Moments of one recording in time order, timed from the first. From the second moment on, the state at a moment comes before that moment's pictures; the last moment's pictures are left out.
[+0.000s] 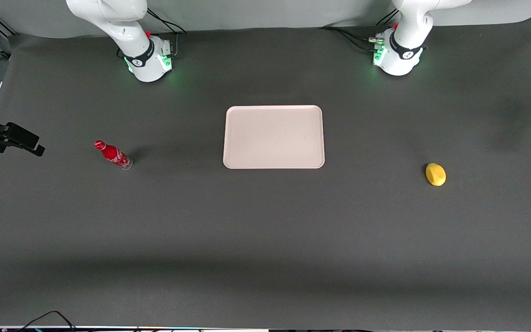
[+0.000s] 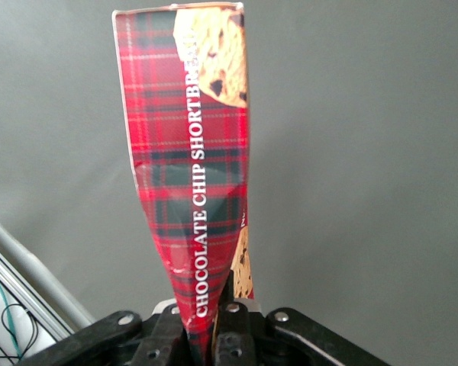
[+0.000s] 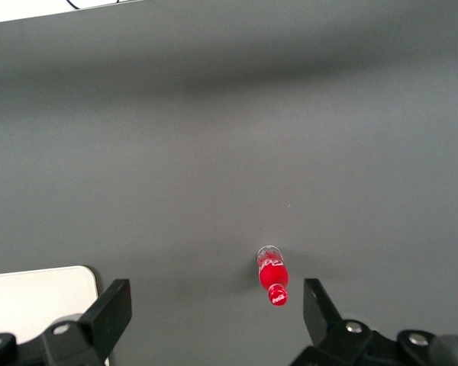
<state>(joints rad) 0.05 0.15 0.85 -2.01 -0.20 2.12 1.71</state>
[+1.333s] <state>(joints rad) -0.15 0.13 0.63 -1.65 -0.02 1.64 0.97</state>
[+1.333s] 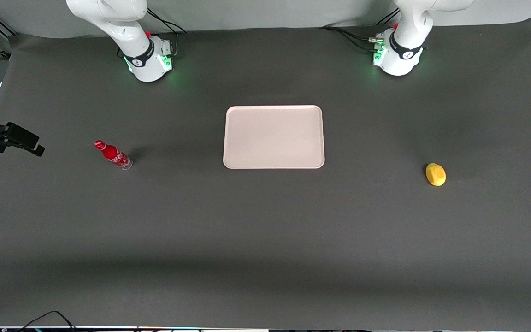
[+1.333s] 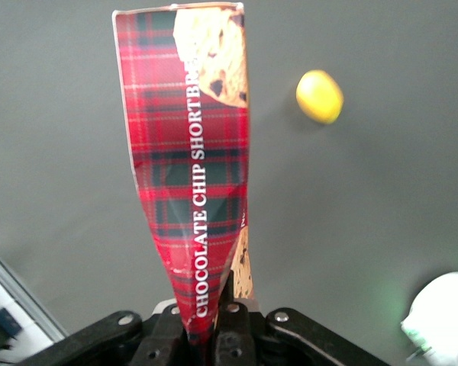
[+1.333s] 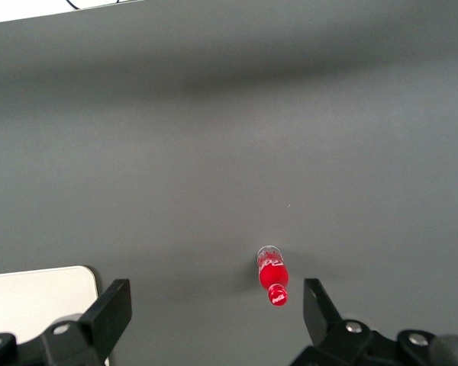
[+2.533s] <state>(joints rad) -0.17 0.08 -0.26 -1.69 0.02 1.55 -0.36</state>
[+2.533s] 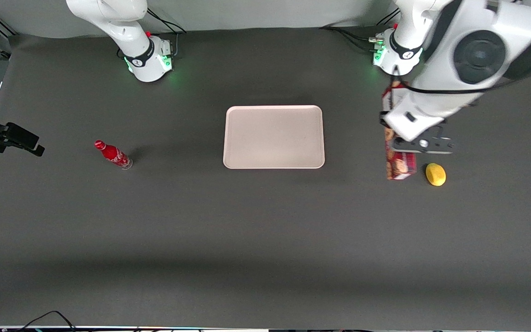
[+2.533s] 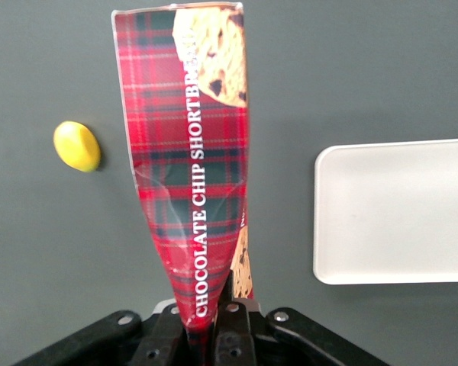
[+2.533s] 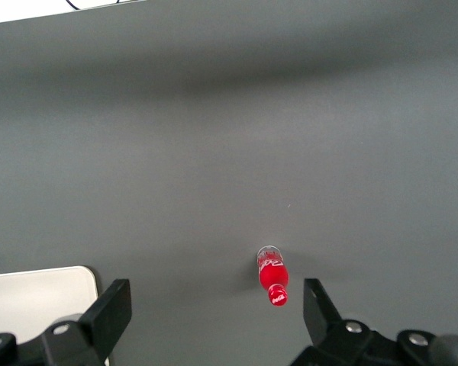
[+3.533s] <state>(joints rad) -0.19 0.08 -0.59 -2.19 0.03 2.17 -0.77</state>
